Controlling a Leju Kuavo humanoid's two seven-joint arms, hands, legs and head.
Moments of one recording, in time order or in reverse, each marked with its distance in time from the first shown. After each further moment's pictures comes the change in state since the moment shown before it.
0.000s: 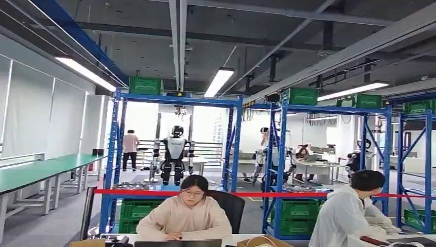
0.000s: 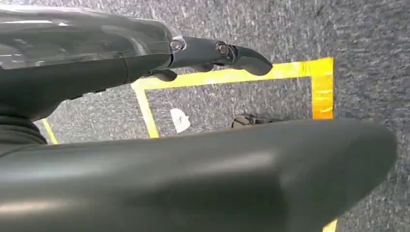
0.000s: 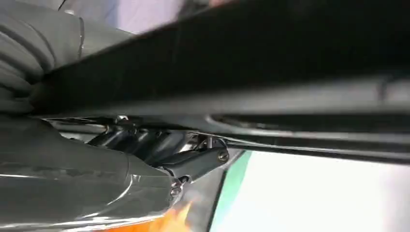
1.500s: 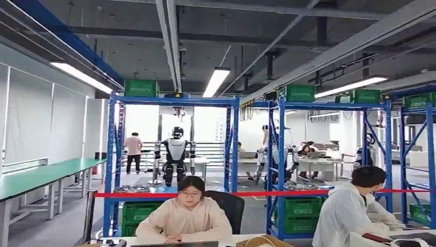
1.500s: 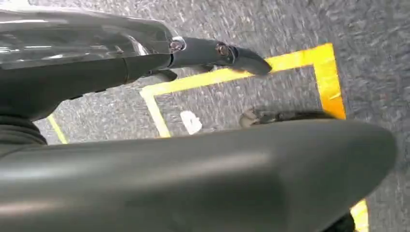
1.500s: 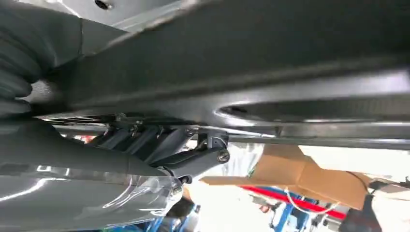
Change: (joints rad) left arm -0.027 -0.006 -0.163 0.000 0.026 -0.005 0.018; right arm -0.441 0.155 -0.133 1.083 1.287 -0.385 0.558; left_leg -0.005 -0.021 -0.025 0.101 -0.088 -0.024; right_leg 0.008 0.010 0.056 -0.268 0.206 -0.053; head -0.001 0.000
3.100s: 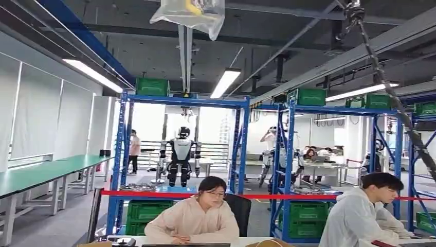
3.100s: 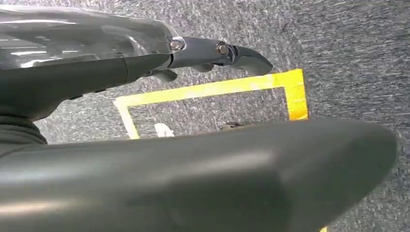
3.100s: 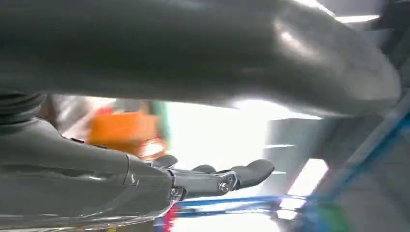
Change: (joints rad) left arm 0.026 0.036 -0.053 0.001 0.090 -0.011 -0.121; right arm 0.770 -0.023 -0.403 -1.083 -1.458 0.485 -0.819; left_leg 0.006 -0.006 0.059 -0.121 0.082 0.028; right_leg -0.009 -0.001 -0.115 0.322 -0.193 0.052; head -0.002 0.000
